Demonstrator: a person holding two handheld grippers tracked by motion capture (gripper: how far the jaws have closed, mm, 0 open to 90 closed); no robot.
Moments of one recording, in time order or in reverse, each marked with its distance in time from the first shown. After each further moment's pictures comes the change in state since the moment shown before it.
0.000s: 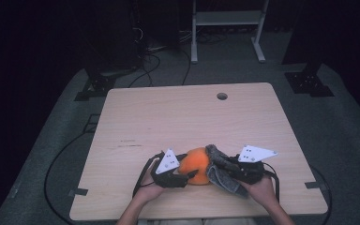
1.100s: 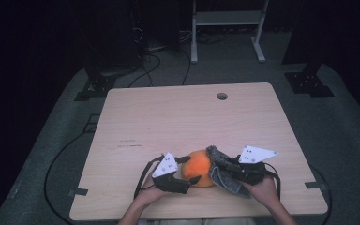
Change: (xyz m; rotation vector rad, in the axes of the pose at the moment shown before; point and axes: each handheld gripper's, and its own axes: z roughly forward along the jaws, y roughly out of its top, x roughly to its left) left arm -0.006 -0.004 0.000 -0.109 -0.092 -0.044; right arm 0.000 0.001 -0.005 0.030 0.002 -0.027
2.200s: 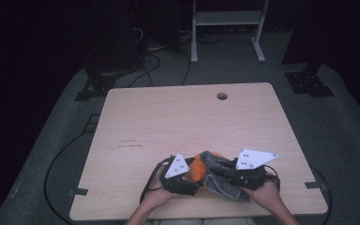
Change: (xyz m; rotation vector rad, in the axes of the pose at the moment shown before) left arm -0.022 0.013 0.019 0.106 0.060 0.041; right arm 0.029 0.031 -0.013 0.015 0.076 -0.100
